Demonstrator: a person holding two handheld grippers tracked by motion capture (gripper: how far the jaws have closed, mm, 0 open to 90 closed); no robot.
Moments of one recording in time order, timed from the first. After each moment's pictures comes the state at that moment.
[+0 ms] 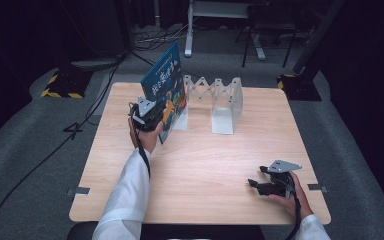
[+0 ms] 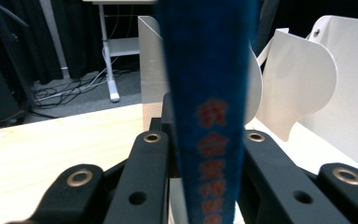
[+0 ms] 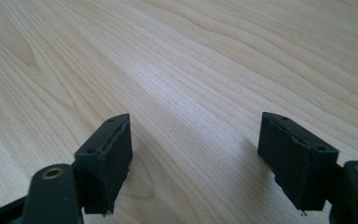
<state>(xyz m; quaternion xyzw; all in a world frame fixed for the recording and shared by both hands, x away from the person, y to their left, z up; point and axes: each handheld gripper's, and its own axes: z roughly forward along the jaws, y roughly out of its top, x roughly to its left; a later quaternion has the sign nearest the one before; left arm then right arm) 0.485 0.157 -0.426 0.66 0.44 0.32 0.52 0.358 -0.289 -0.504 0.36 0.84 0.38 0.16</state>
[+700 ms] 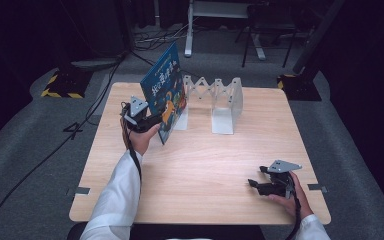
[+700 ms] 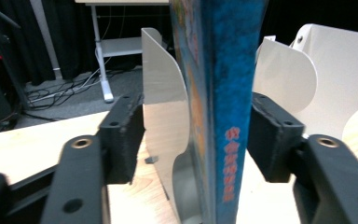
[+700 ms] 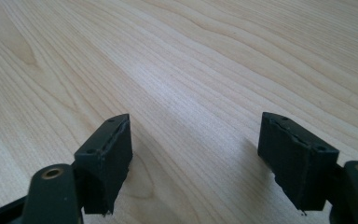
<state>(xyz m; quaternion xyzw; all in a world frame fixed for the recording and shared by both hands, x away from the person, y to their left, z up) 0.469 0.176 -0.410 0.66 0.43 0.31 0.53 0.358 -0.289 -0.504 0.36 0.84 0.38 0.16</state>
